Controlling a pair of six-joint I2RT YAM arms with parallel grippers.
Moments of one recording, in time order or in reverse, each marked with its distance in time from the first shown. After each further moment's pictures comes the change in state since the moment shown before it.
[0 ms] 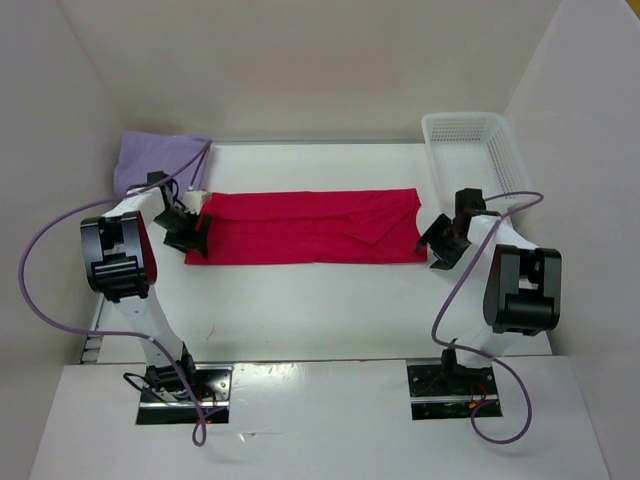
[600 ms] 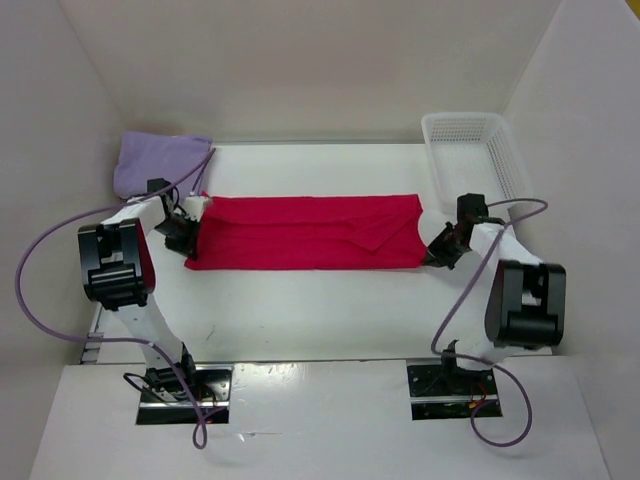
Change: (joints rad) left arm 0.008 -0.047 -0.083 0.085 -0.026 0.032; right arm -0.002 -0.021 -0.052 0.018 -0.024 0.022
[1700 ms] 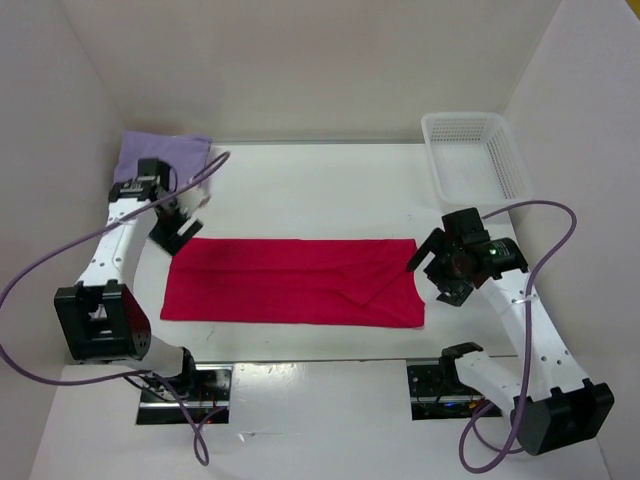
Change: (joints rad) left arm -0.057 -0.427 -0.063 -0.312 -0.433 0.226; right arm 0.346 -0.604 0.103 -0.645 0.255 0.256
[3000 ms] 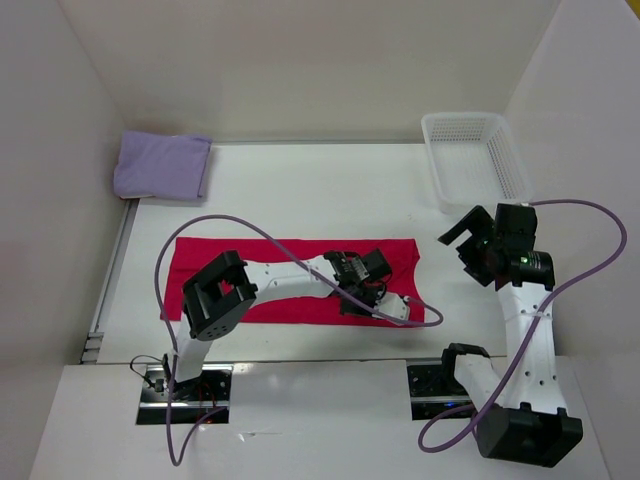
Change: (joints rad) left arm -1.258 0.535 0.273 0.422 0.385 -0.010; right arm -0.393 -0.091 -0.005 0.251 -0.125 -0.217
